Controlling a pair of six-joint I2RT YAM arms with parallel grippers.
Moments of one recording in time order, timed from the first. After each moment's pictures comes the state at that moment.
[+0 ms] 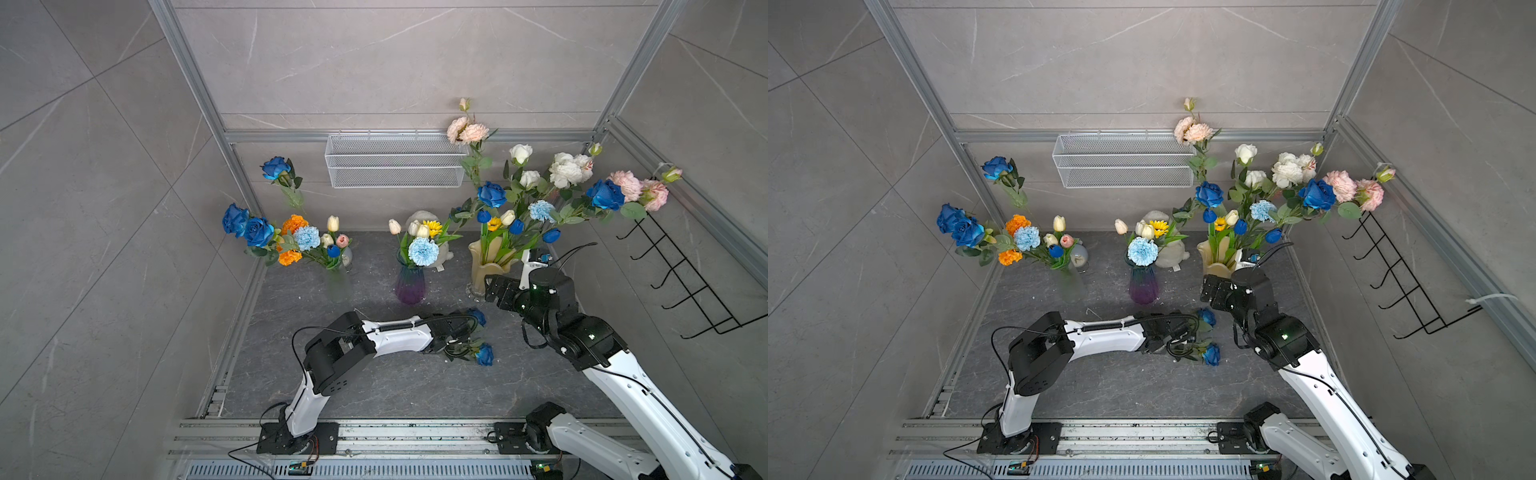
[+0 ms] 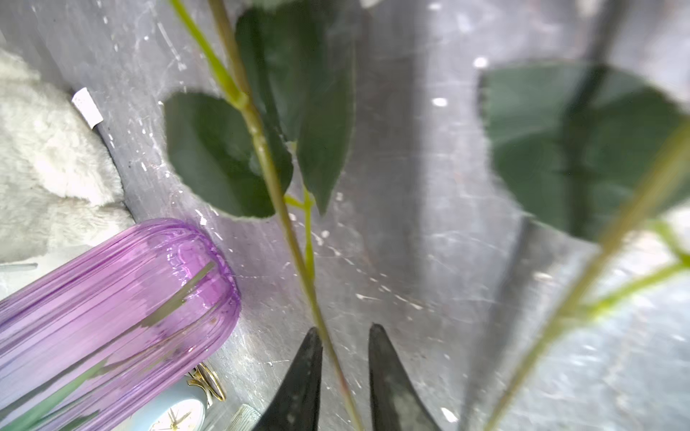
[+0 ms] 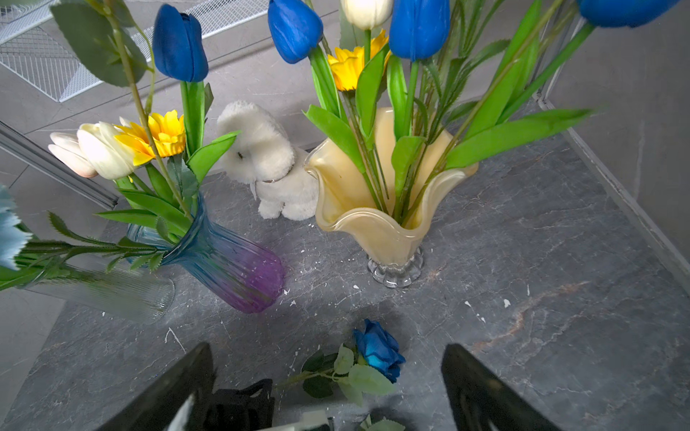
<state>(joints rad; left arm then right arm) -1.11 2.05 1.43 -0.62 -0.48 0.62 0.46 0.92 1.05 -0.65 0.28 0.47</state>
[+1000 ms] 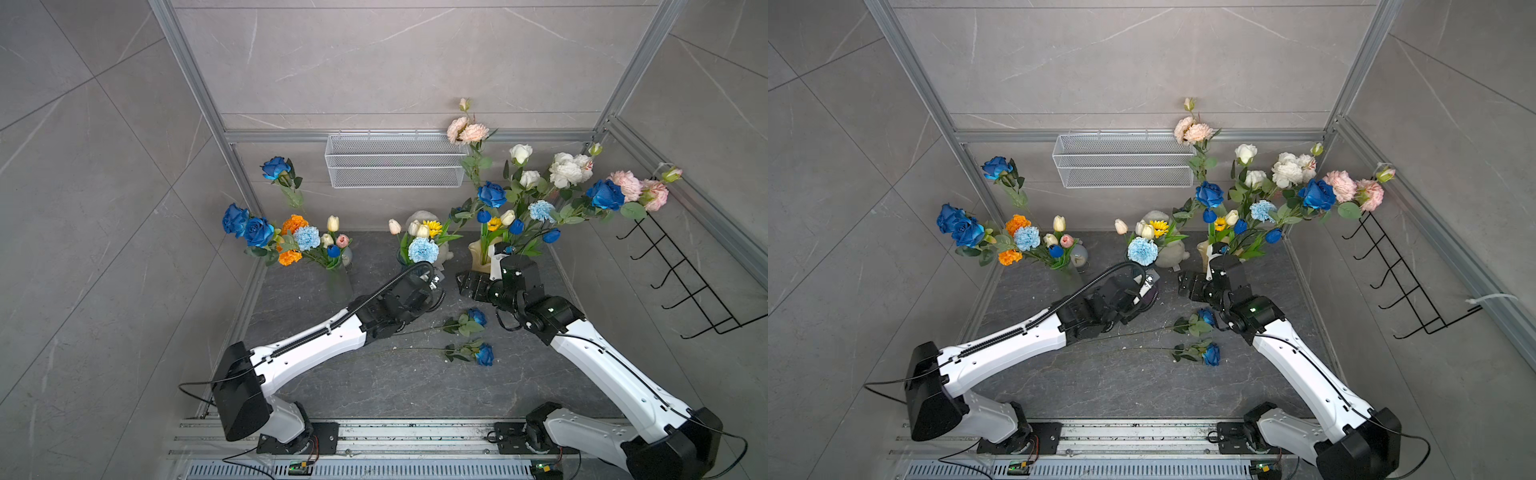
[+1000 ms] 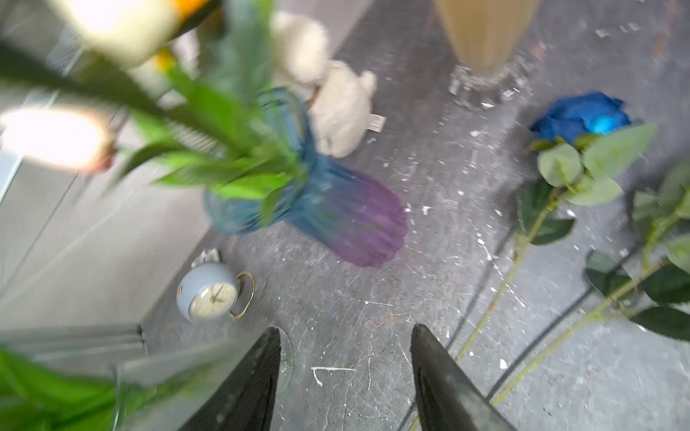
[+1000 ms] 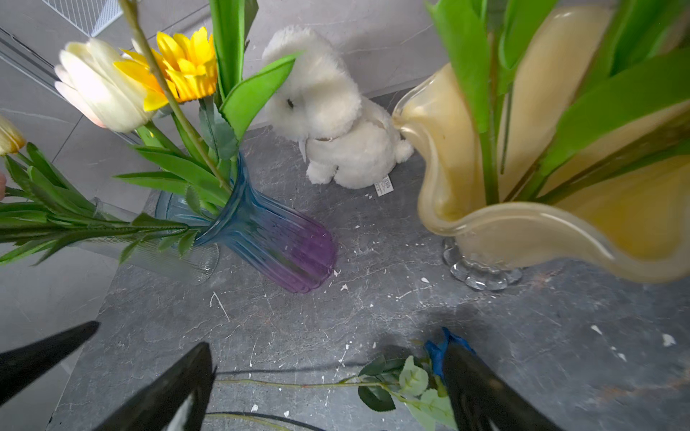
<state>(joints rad) -0.97 1.43 1.23 -0.49 -0.51 0.18 0.45 1.16 1.05 -0.46 0.03 0.50</state>
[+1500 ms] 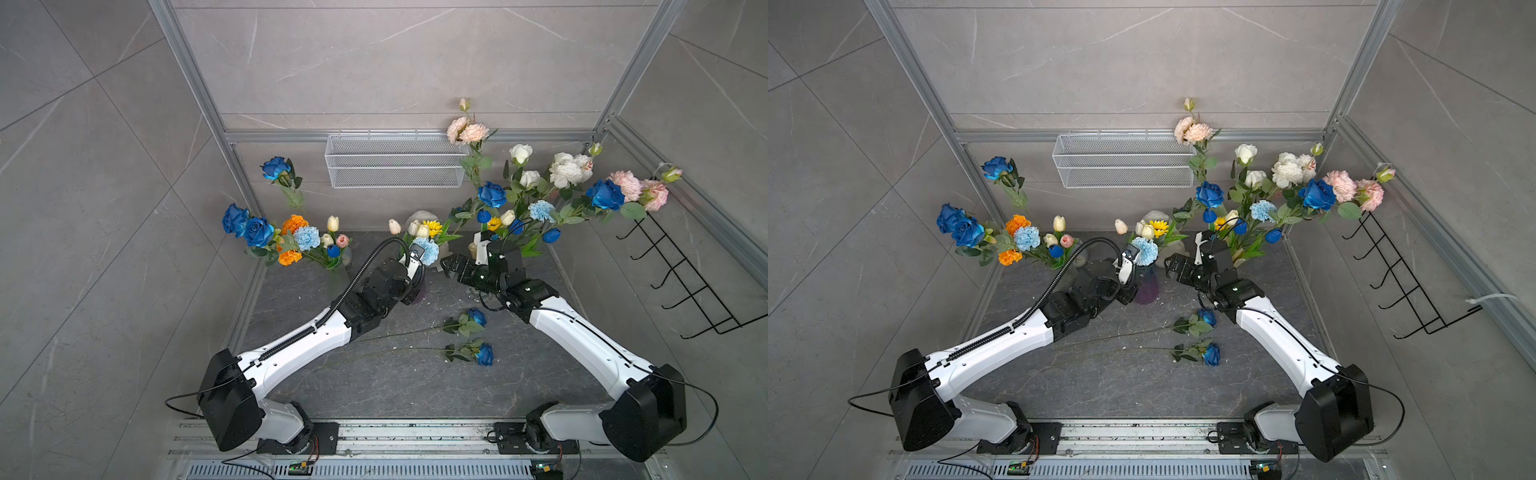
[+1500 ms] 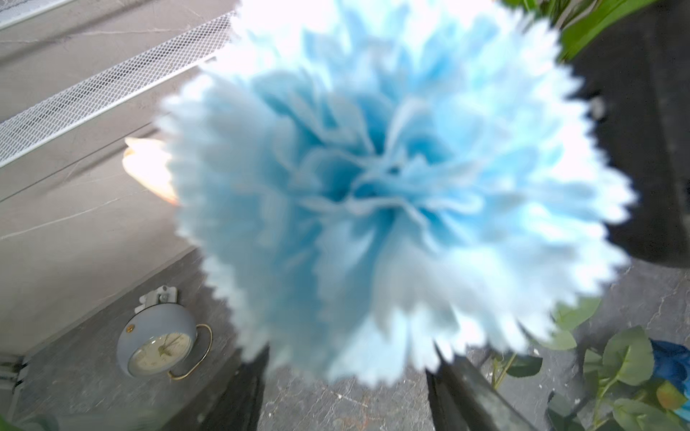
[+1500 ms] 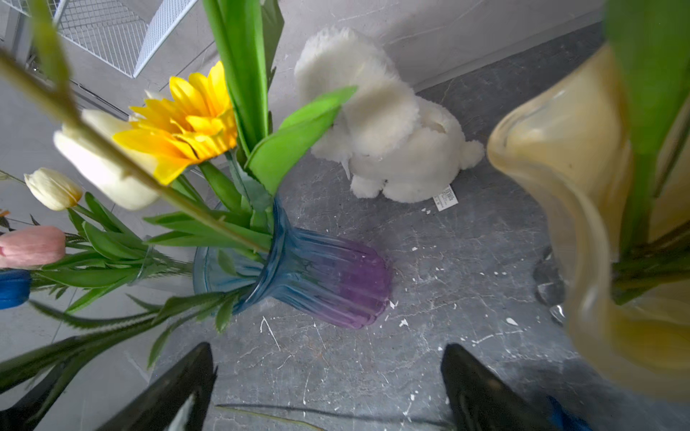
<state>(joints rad) -0.86 1.40 1.18 -0.16 -0.31 0.09 0.42 1.37 1.13 -0.27 -0.12 0.62</state>
